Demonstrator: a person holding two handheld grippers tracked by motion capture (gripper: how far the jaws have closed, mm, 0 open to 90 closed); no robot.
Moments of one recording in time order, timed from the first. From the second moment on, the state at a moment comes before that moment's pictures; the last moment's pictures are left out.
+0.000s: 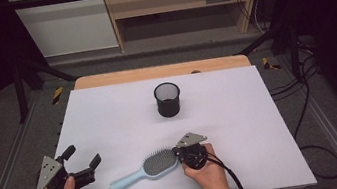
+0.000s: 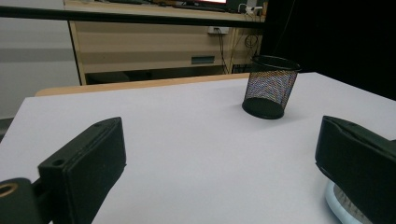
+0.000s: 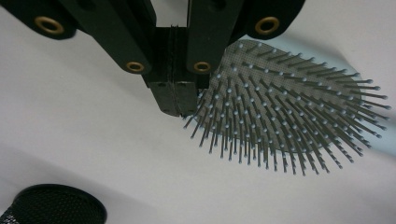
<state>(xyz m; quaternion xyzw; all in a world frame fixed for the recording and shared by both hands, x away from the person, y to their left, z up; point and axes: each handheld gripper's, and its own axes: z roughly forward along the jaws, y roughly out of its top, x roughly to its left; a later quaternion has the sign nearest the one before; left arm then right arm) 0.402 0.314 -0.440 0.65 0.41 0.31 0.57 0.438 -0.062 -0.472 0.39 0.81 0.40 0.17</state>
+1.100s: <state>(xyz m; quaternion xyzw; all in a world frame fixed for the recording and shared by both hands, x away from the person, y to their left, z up) 0.402 0.314 -0.441 0.65 0.41 0.30 0.56 0.432 -0.071 -0.470 0.37 0.81 0.42 0.17</state>
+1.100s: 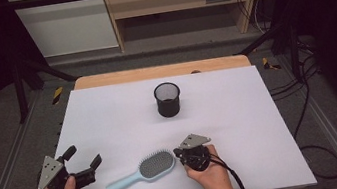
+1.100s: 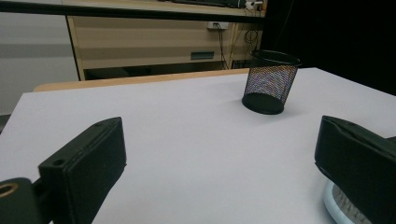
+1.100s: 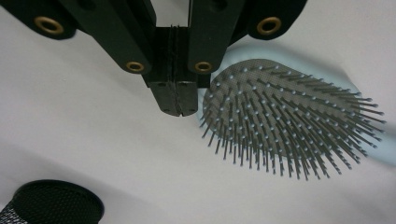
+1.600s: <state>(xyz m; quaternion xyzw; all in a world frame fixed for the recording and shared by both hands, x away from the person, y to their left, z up) 0.403 0.313 -0.441 0.65 0.41 0.30 0.56 0.432 -0.132 -0.451 0.39 0.77 0.47 0.19</state>
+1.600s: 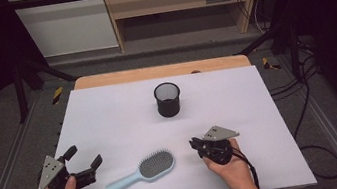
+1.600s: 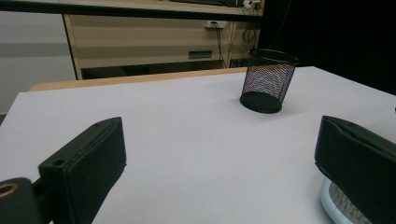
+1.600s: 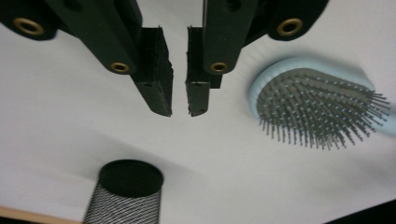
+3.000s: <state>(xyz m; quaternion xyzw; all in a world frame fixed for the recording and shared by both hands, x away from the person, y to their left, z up) 0.394 0.286 -0.430 0.73 0.33 0.24 0.54 0.420 -0.242 -0.440 0.43 0.68 0.52 0.30</state>
